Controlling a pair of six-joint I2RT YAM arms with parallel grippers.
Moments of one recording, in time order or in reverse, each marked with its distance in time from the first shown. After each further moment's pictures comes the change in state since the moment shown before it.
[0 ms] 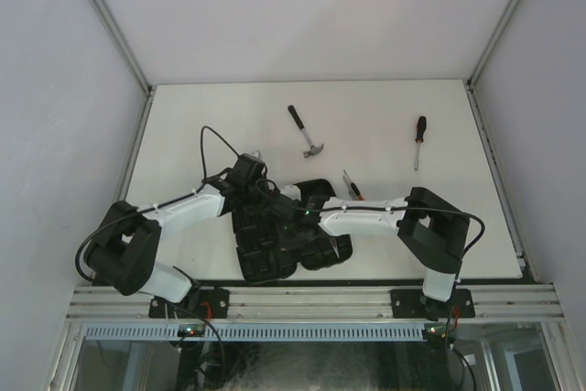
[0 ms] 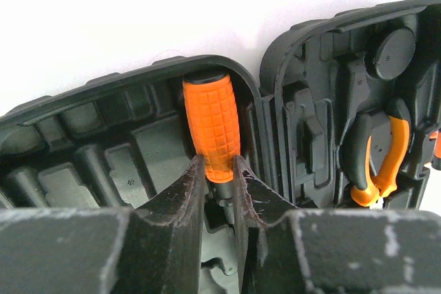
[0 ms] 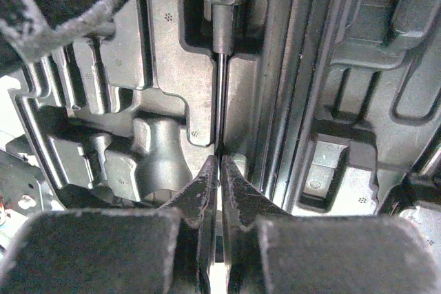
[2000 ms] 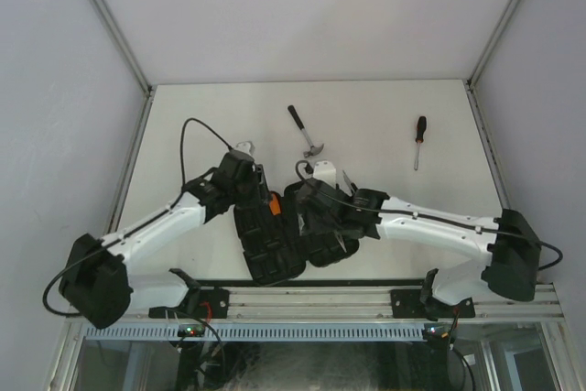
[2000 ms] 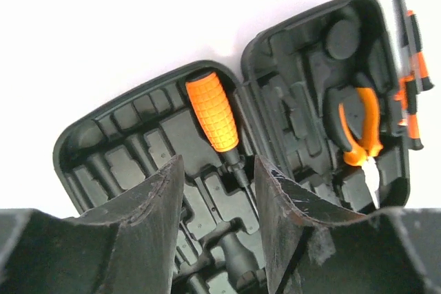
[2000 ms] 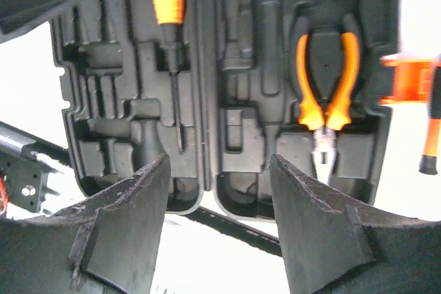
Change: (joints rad) left arm -0.017 -0.198 0.027 -0.121 -0.079 0.083; right arm -0.032 -0.390 -0.071 -0.155 0.220 -0.101
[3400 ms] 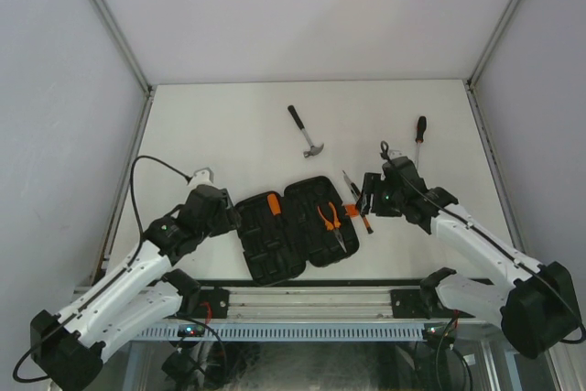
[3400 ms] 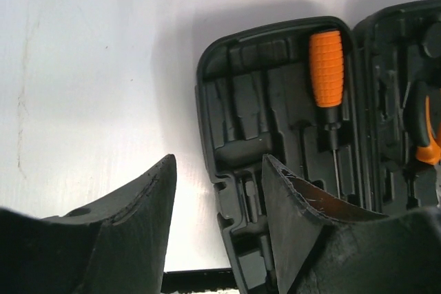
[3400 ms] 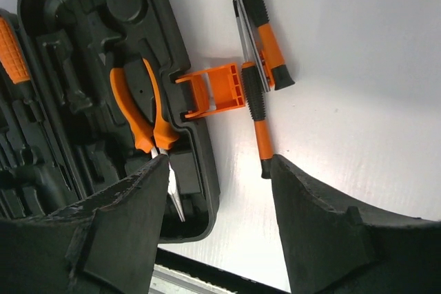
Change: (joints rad) left arm 0.018 -0.512 -0.224 -0.233 -0.214 -0.087; right arm -0.636 -0.365 -0.393 0.119 -0.313 -0.244
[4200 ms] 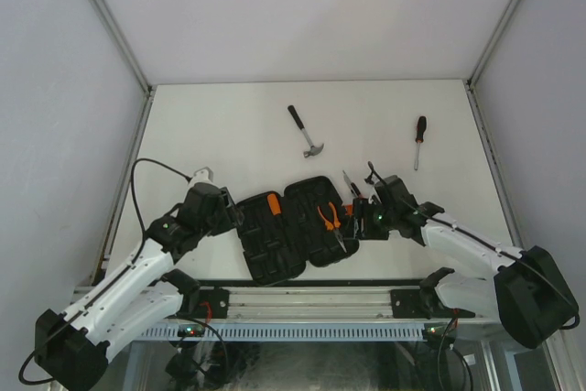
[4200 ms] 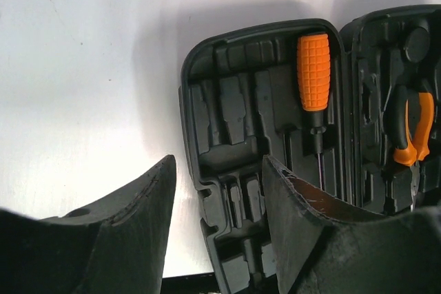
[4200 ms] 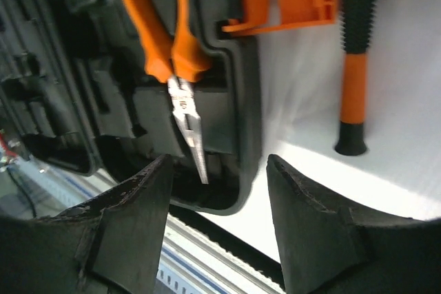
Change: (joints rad) left arm 0.068 0.025 -0.038 0.069 0.095 -0.026; right arm 0.061 0.070 -0.189 0.135 -0.276 0.048
